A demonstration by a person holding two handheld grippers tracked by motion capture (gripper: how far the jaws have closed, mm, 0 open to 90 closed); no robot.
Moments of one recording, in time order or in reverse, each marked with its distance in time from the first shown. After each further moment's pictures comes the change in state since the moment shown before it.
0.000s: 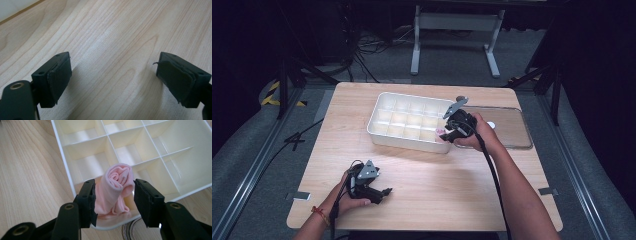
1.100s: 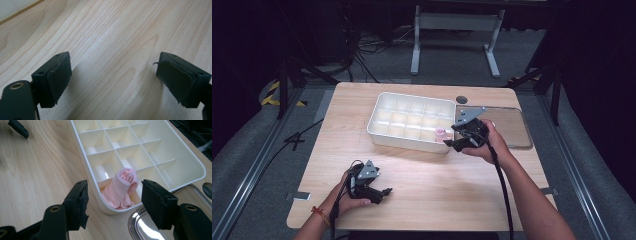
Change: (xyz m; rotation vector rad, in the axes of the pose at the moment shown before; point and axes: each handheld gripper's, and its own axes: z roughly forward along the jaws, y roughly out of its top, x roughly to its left) left arm 0.000 0.000 0.000 0.000 0.003 0.001; right arm 0.029 -0.023 -0.040 -0.172 -0.056 -0.012
